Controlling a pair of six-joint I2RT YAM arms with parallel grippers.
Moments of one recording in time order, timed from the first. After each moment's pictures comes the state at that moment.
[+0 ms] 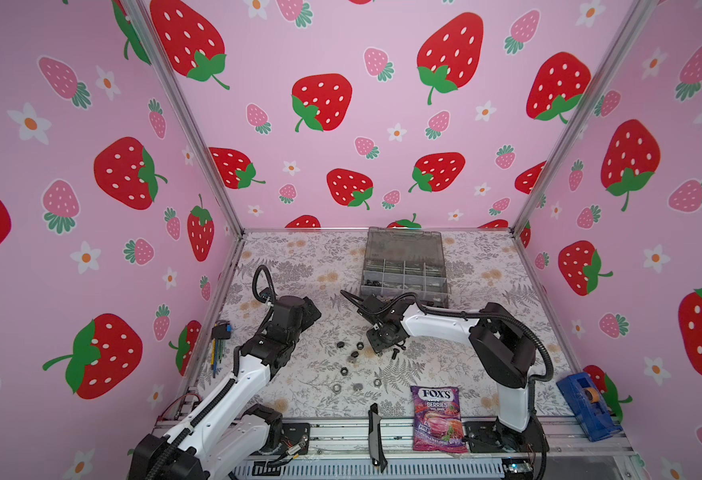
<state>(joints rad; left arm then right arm) -0.34 0.96 0.58 -0.32 -0.31 -0.86 1.05 1.96 1.30 -0.67 0.13 0.43</state>
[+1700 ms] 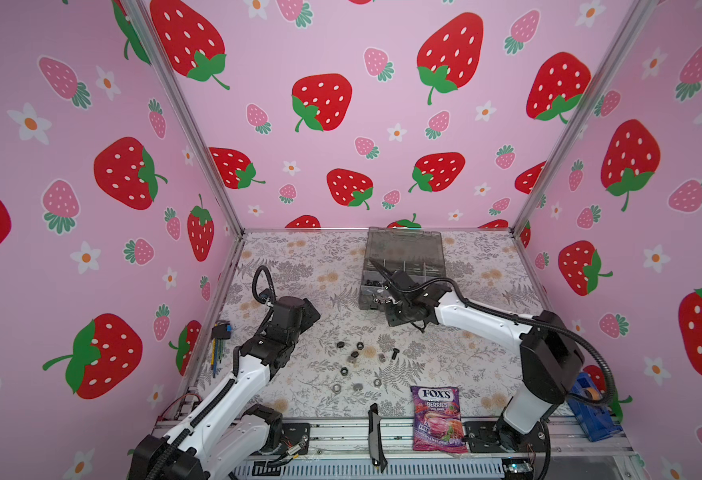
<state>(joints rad) -0.33 0.96 0.58 -0.34 -0.31 -0.86 0.84 1.68 1.26 -0.62 0.14 0.44</state>
